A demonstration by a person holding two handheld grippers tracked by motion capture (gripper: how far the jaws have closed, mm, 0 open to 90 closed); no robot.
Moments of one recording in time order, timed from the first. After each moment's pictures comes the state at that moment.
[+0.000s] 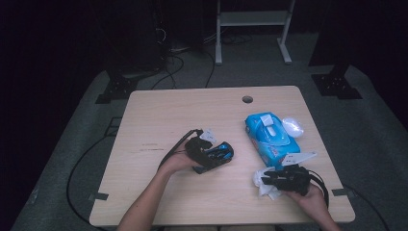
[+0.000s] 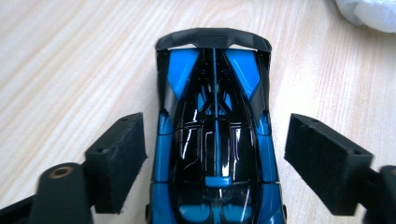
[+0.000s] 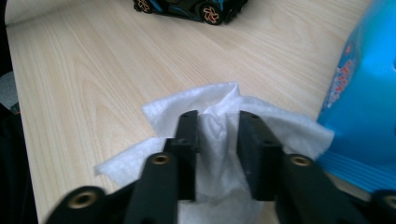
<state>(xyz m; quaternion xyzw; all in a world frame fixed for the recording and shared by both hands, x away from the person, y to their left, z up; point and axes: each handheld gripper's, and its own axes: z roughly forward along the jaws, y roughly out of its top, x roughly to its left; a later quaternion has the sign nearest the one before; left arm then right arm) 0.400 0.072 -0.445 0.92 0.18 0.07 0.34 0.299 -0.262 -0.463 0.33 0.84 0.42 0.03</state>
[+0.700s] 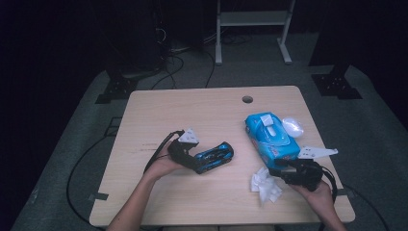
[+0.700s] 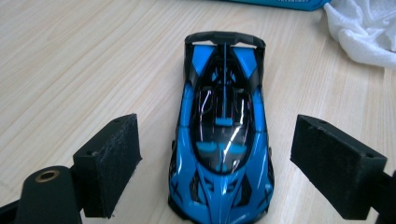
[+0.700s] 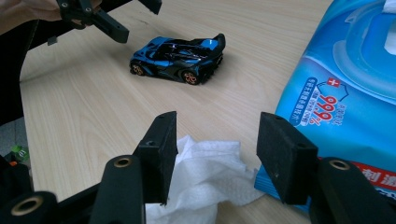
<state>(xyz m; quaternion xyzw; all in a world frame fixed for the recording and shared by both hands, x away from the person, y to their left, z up) 0.379 0.122 -0.428 0.90 0.20 0.10 0.38 0.299 -0.287 -0.440 0.35 0.79 0.50 0.07</state>
